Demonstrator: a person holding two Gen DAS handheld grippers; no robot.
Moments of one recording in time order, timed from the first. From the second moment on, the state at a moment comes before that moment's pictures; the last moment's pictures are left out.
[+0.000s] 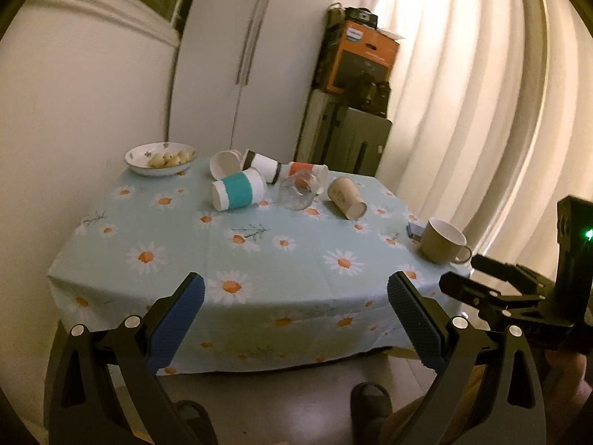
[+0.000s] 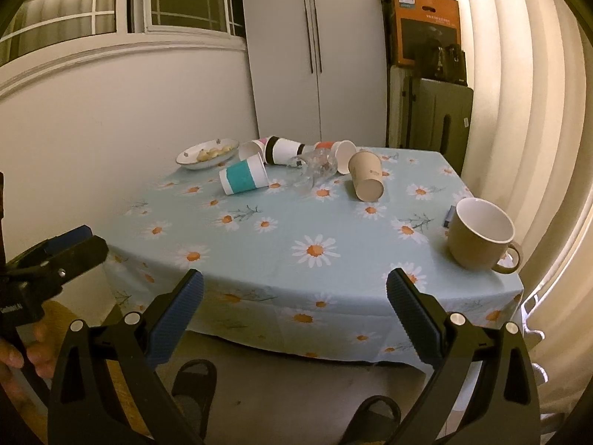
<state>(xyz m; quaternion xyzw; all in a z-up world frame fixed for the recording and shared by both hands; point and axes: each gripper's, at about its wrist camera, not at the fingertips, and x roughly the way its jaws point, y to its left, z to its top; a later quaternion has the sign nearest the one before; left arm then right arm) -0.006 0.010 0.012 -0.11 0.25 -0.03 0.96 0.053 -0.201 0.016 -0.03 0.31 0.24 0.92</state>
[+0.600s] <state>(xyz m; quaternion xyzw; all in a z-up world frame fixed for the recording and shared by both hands) 0.175 0.067 0.019 0.04 0.42 -0.12 0.90 0.220 -0.128 0.020 0.15 0.48 0.31 0.81</state>
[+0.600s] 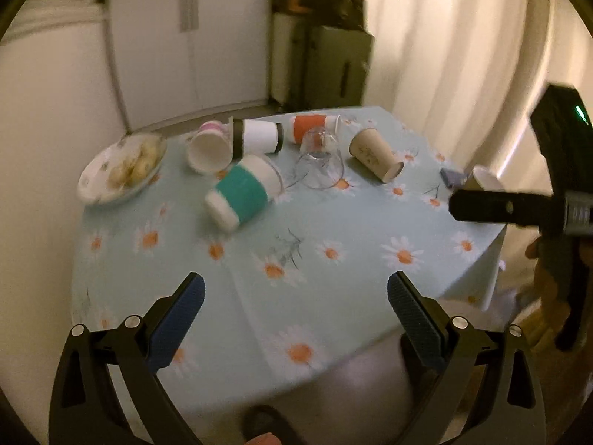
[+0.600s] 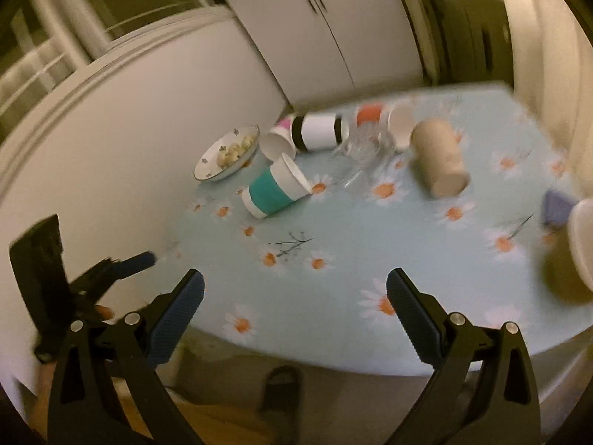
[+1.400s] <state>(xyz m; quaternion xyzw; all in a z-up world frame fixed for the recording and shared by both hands) 0.370 0.063 -0.067 0.26 0.58 -0.19 0.75 0.329 -0.134 -0.068 0.36 0.59 0.27 0.67</state>
